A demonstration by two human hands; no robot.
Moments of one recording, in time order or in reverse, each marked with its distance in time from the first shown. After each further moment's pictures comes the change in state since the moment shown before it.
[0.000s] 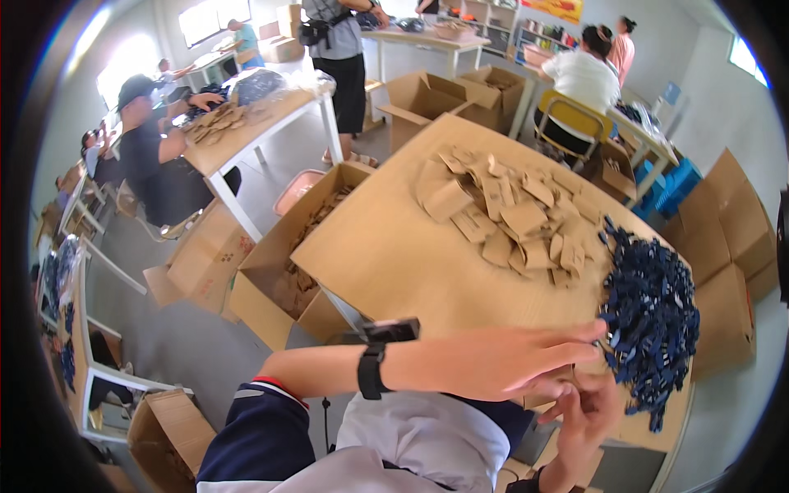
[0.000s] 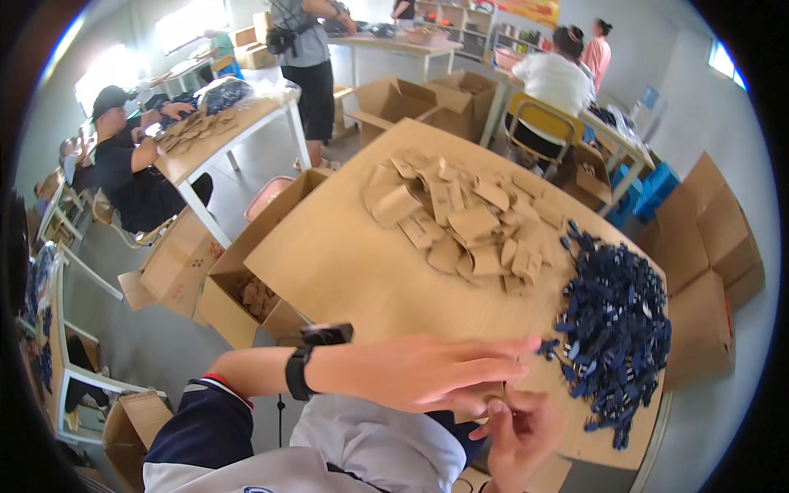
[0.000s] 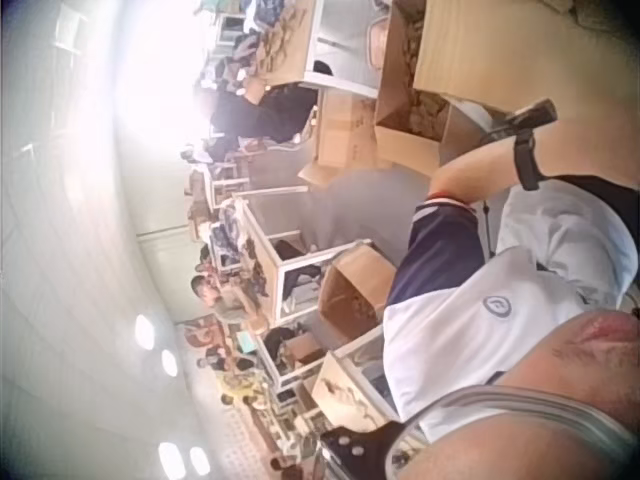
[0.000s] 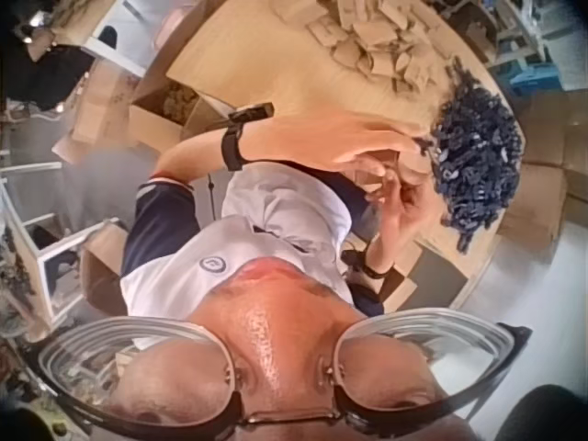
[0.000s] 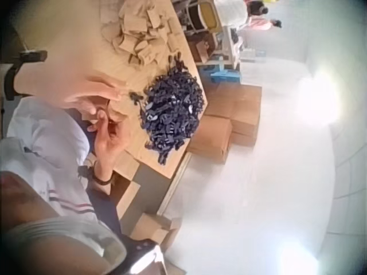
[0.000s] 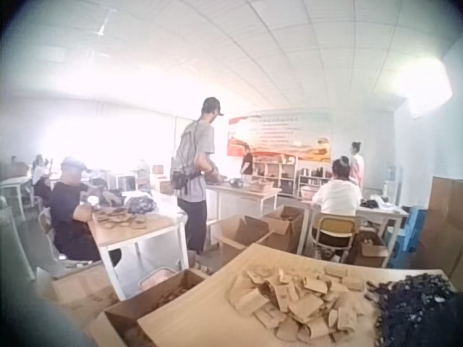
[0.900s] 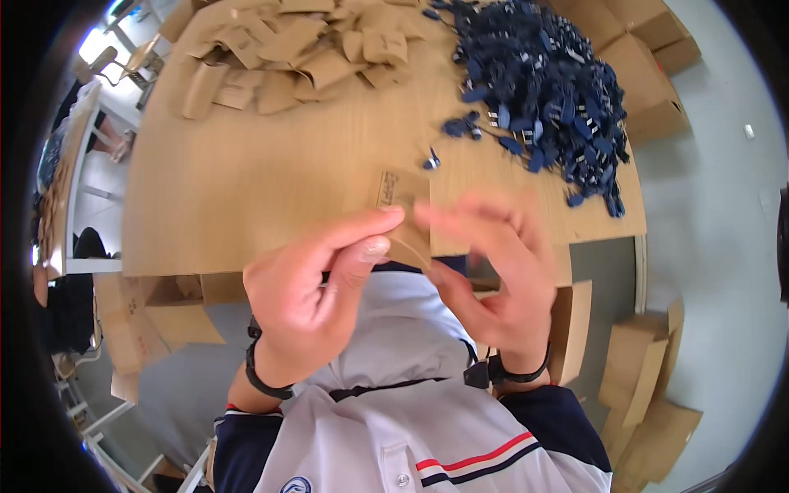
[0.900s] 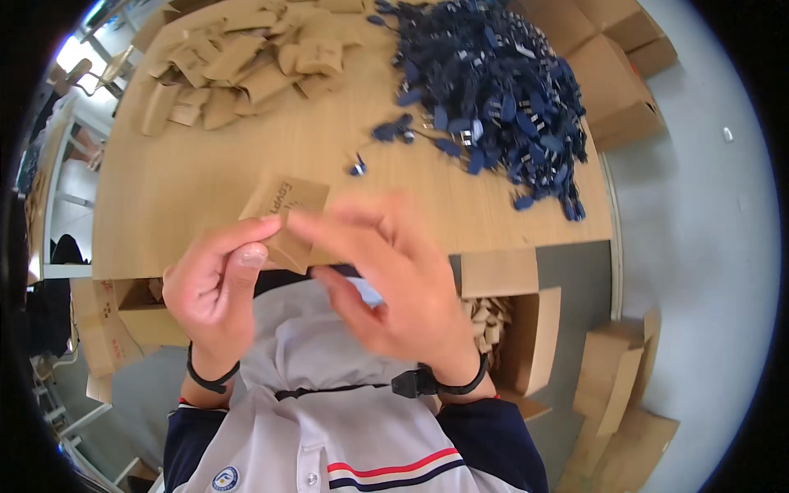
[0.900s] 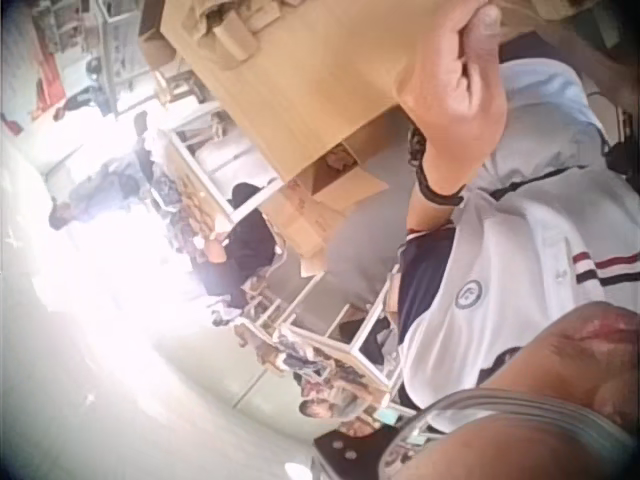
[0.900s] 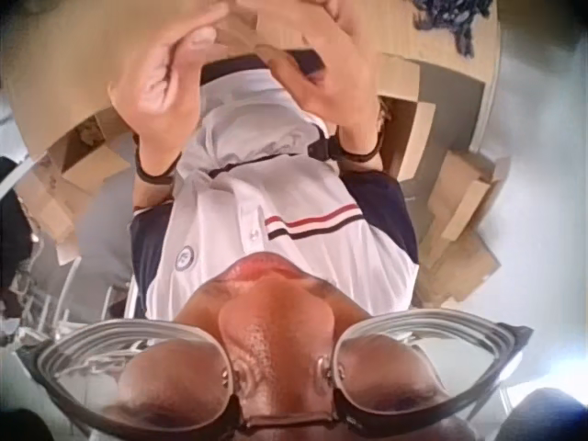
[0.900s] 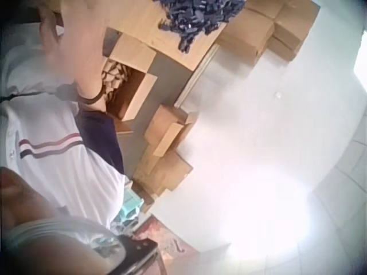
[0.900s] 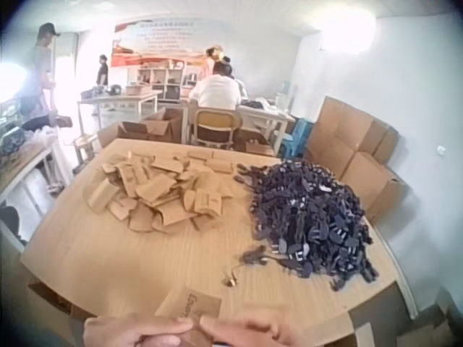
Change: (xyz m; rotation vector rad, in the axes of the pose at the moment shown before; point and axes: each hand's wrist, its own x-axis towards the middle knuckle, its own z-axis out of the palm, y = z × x) left_hand -0.002 0.004 0.053 -0.073 0.557 -0.235; right_hand 0.012 0.018 -0.029 -0.496 -0.092 -0.435
